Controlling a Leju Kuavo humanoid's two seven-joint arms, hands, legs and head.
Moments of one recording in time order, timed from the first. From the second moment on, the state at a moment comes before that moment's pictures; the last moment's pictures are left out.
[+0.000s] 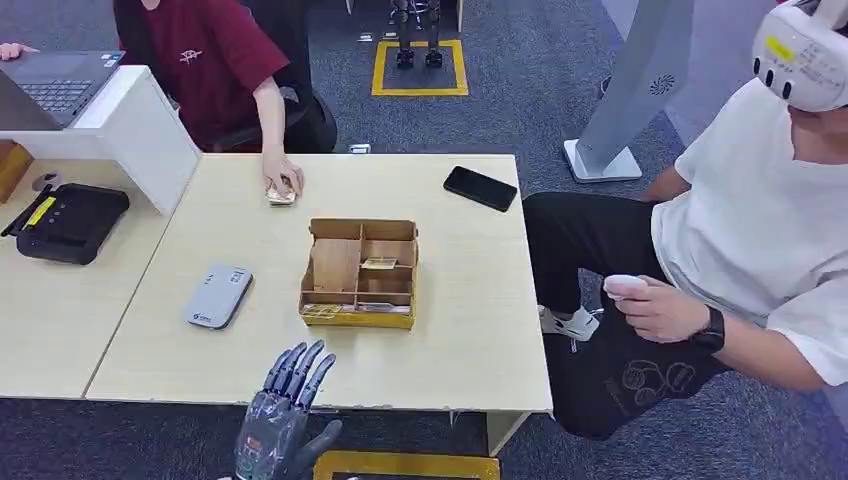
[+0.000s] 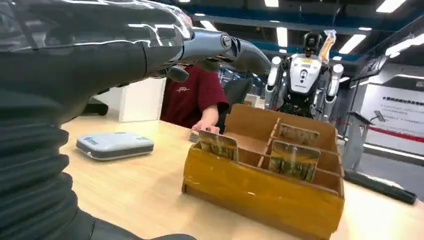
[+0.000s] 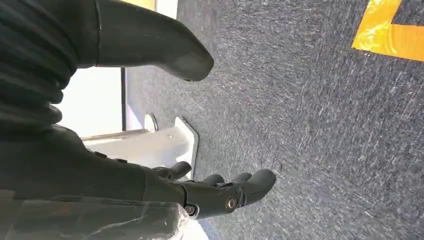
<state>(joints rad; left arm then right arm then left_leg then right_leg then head) 0.14 0.12 -0.53 -1.45 -1.28 0.68 -0.08 -0.07 0.14 -0.81 -0.19 1.37 -0.22 0.19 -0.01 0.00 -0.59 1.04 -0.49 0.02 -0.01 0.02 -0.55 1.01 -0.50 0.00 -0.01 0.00</state>
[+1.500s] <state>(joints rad) -0.07 -0.23 0.05 -1.12 -1.32 0.68 -0.33 -0.07 0.14 -0.80 -0.19 1.46 -0.21 0.18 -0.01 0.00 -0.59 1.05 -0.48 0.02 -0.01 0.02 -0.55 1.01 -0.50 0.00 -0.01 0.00</state>
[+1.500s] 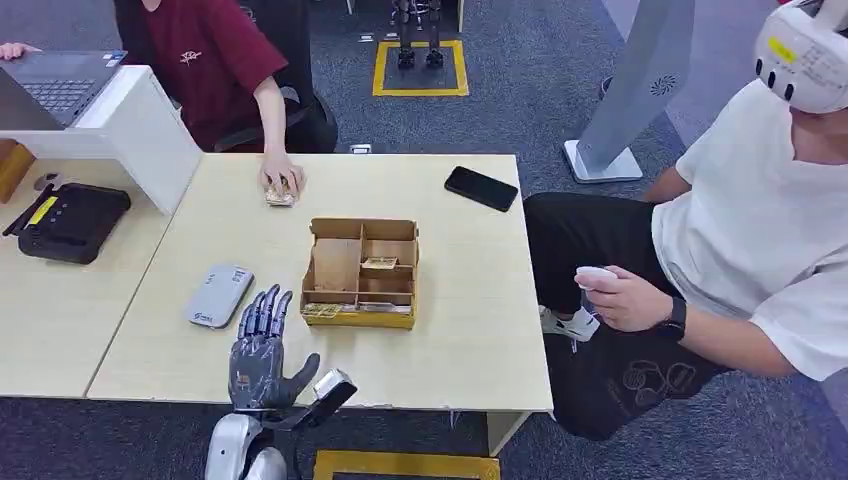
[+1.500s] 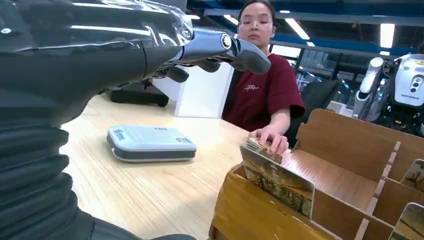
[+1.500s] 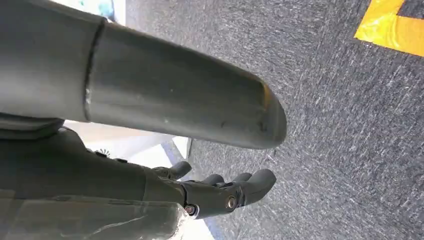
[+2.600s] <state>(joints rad) -0.15 -0.28 0.14 -1.04 -1.30 0.68 -0.39 -0.08 0.14 -0.79 -0.19 1.48 -0.20 0.19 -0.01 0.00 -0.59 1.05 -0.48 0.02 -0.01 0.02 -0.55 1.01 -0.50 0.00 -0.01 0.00</state>
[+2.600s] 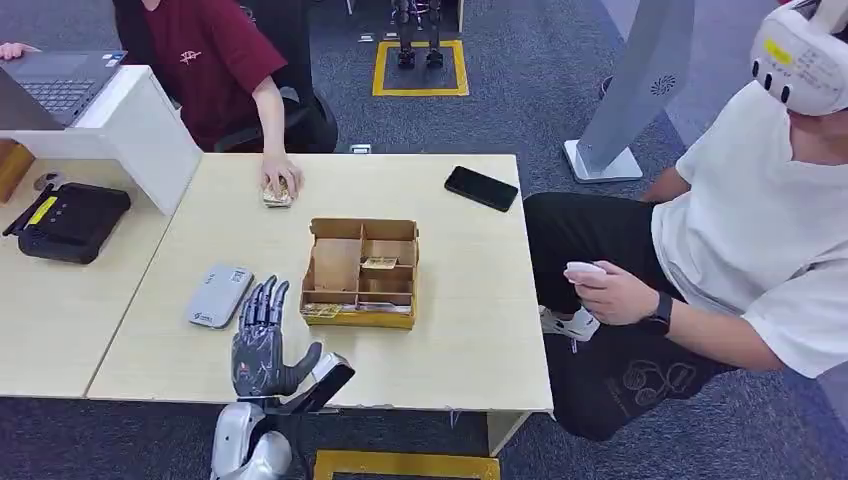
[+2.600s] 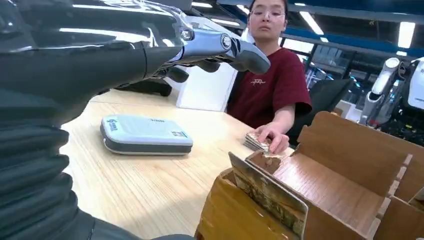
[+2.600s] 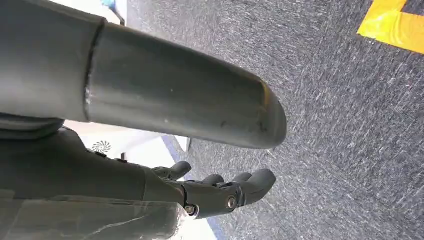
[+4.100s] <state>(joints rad) -0.22 -0.30 0.24 -0.93 -1.24 0.68 -0.51 -0.08 0.14 -0.79 -0.19 1.50 -0.20 0.19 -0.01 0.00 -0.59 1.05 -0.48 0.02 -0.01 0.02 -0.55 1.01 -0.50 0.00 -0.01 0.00</state>
